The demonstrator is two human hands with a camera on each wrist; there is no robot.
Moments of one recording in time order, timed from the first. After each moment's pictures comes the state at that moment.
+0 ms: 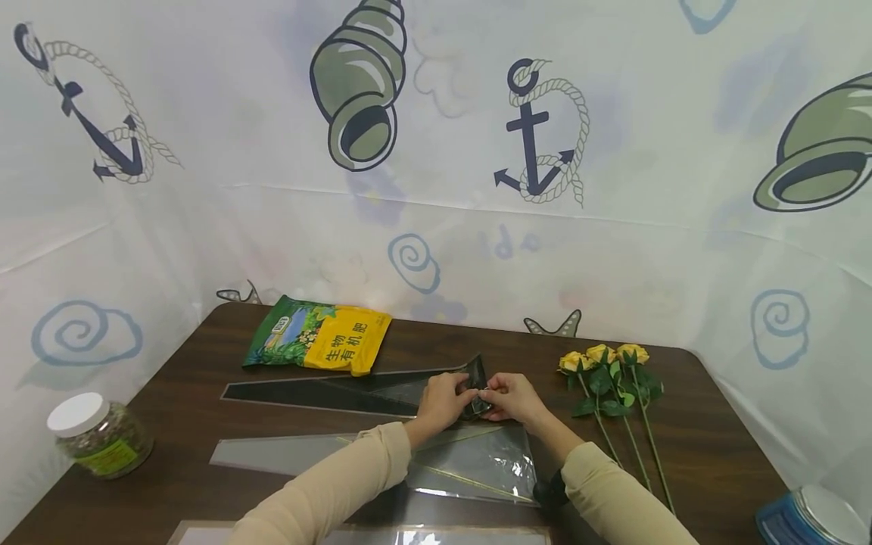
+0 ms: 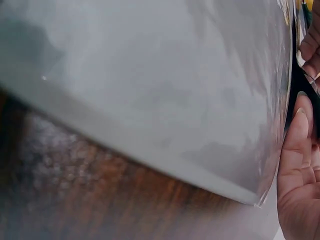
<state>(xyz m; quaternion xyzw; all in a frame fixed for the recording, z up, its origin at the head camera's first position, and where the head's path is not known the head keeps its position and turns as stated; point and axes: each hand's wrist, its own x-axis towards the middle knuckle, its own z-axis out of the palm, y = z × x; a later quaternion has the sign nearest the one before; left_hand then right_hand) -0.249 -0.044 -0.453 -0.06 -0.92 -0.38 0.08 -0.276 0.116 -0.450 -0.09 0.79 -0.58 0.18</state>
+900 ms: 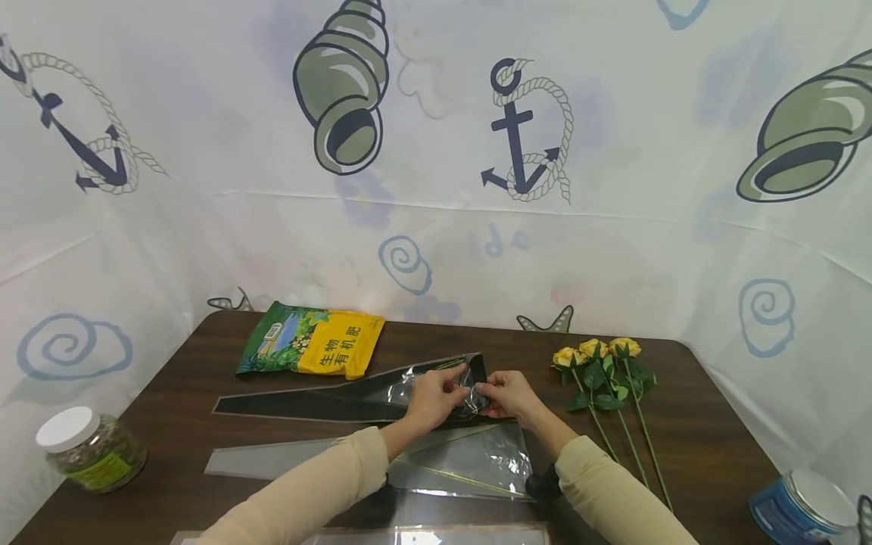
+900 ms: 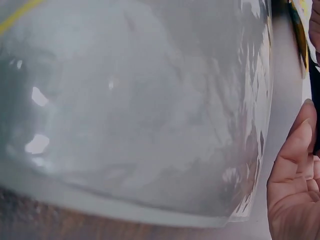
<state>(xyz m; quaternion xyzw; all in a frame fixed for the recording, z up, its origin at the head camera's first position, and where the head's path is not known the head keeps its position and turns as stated) -0.240 -0.054 -0.439 -0.11 -0.88 -0.46 0.08 -0.278 0.111 -0.443 0.00 0.79 -0.58 0.18</state>
